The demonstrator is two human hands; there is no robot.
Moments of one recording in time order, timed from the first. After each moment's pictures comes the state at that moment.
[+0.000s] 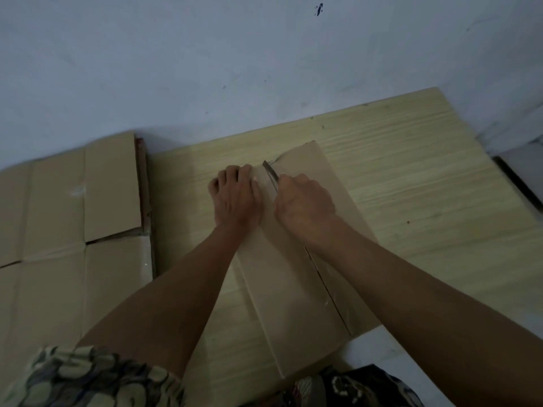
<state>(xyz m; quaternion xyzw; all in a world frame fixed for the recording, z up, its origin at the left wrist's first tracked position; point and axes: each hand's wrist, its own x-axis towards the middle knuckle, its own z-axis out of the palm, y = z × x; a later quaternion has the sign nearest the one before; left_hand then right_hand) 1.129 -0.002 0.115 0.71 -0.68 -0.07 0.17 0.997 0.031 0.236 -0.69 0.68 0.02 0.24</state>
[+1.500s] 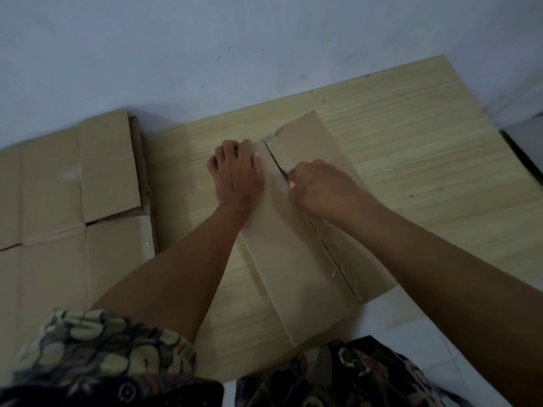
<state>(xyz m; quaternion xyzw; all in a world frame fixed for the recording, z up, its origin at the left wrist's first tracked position) 1.126 0.000 0.111 0.72 -0.67 -0.04 0.20 0.972 0.043 0.230 -0.68 0.67 0.08 0.28</state>
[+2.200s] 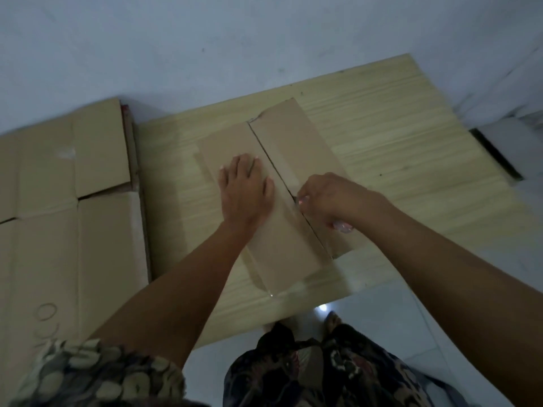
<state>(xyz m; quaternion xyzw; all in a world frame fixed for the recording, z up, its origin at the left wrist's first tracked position) 1.084 0.101 0.117 0.65 -0.75 -0.05 0.12 0.919 0.115 0.224 -0.67 0.66 0.16 0.30</state>
